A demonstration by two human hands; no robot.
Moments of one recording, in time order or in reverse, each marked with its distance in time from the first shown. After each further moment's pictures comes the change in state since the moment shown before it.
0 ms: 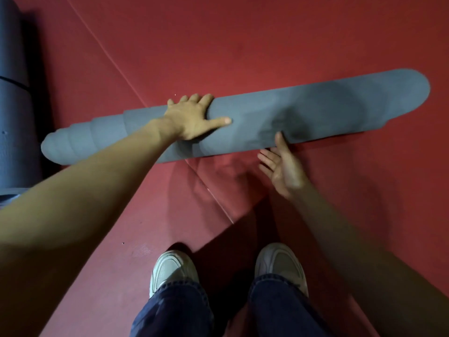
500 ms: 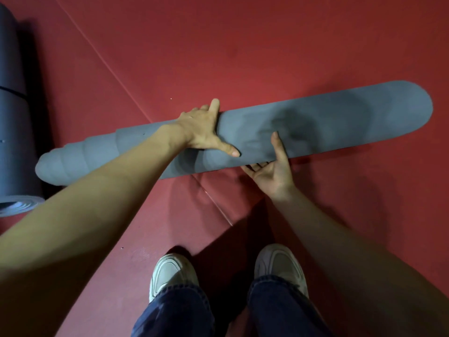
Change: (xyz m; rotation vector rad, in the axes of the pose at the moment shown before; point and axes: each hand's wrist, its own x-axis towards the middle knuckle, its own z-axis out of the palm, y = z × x) left_hand -0.008 0.035 -0.003 -0.086 -0.104 0.078; right_hand 0.004 0.011 0.012 0.419 -0.046 0.045
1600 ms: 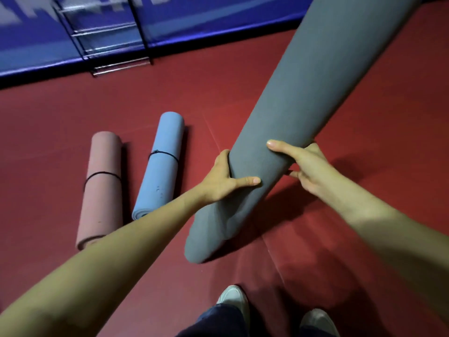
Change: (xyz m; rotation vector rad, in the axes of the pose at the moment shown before) left_hand -0.238 -0.036 -0.108 -0.761 0.582 -0.076; right_hand -0.197 -0.062 0.234 -0.778 -0.424 -0.452
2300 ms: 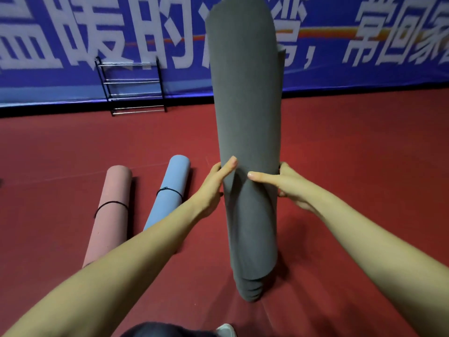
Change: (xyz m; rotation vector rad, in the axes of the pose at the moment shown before) left_hand -0.066 0.101 -0.077 -0.713 0.055 0.001; right_hand -0.059 -0.108 0.044 -0.501 -0.248 -0.056
